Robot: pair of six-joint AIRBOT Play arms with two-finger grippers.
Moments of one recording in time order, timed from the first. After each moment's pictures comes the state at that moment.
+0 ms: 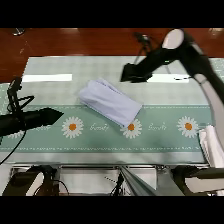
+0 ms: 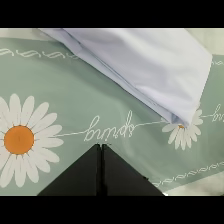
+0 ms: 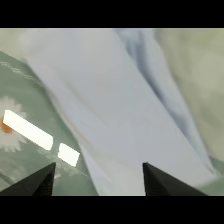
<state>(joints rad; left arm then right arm) 0.04 -0.56 0.60 0.94 -1.12 -1.45 0.30 -1.55 1.64 -1.10 1.38 1.60</state>
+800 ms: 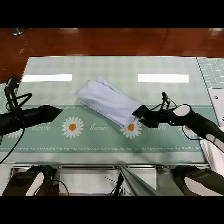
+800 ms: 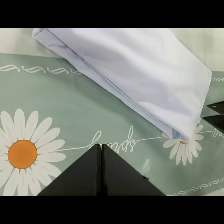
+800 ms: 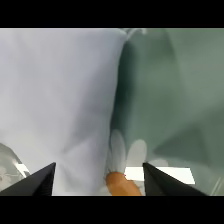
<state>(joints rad) 0.04 -0.56 0.60 0.94 -1.05 -1.45 0.24 -1.23 0.57 -0.58 0.68 1.58</state>
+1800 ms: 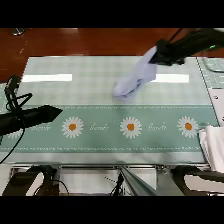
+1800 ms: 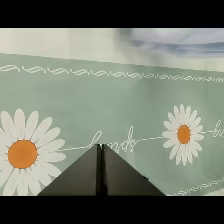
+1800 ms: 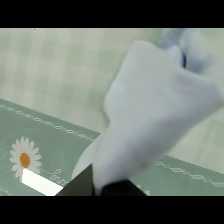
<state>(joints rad) 0.04 -0.56 0.59 0.94 -1.05 -1.45 0.06 -1.45 1.76 -1.03 1.44 1.65</state>
